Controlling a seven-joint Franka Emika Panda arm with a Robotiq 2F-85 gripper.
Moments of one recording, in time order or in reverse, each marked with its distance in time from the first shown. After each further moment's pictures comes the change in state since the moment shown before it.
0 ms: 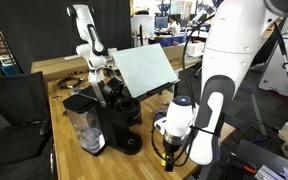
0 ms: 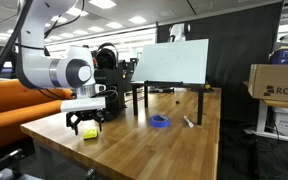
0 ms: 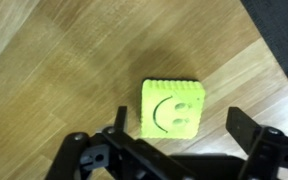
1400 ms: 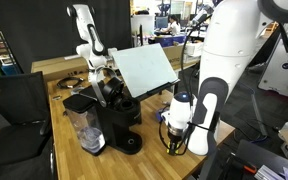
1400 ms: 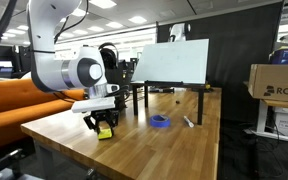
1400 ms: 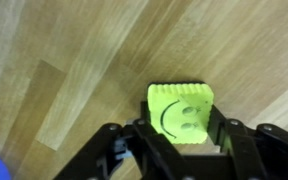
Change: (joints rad) arm 0.187 0.020 -0.275 0.029 0.008 -0.009 0.163
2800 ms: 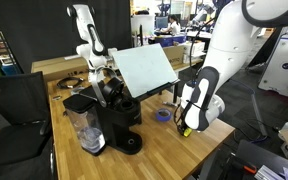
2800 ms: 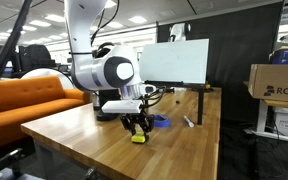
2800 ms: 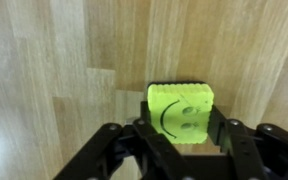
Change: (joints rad) arm -0.211 0.045 -0.073 0.093 0.122 -0.054 0.127
